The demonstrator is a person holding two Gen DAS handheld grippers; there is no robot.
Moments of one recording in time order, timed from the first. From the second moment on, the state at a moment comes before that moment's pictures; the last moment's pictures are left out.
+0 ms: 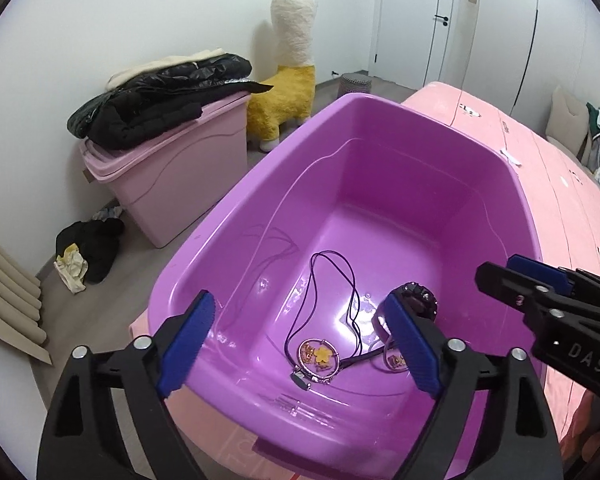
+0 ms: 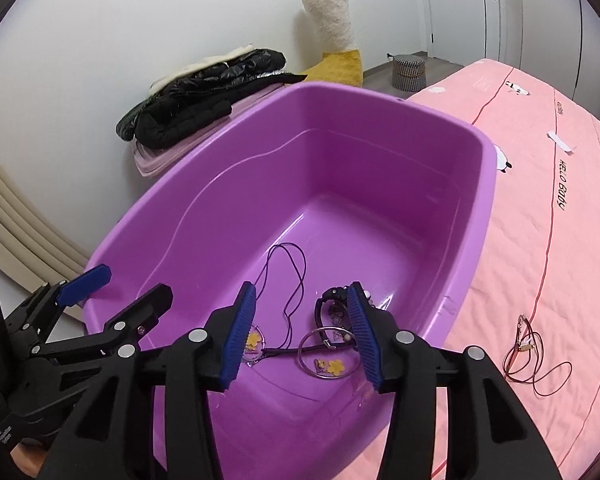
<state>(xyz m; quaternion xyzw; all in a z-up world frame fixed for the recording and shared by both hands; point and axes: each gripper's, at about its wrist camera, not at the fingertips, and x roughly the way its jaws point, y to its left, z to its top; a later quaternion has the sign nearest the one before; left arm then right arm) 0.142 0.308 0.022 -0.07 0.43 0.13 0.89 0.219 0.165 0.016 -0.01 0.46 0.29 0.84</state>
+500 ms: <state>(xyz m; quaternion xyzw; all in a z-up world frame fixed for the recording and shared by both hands) 0.132 0.296 0.042 -0.06 0.42 0.14 0.90 0.206 0.143 0.031 0.01 0.45 0.28 0.85</state>
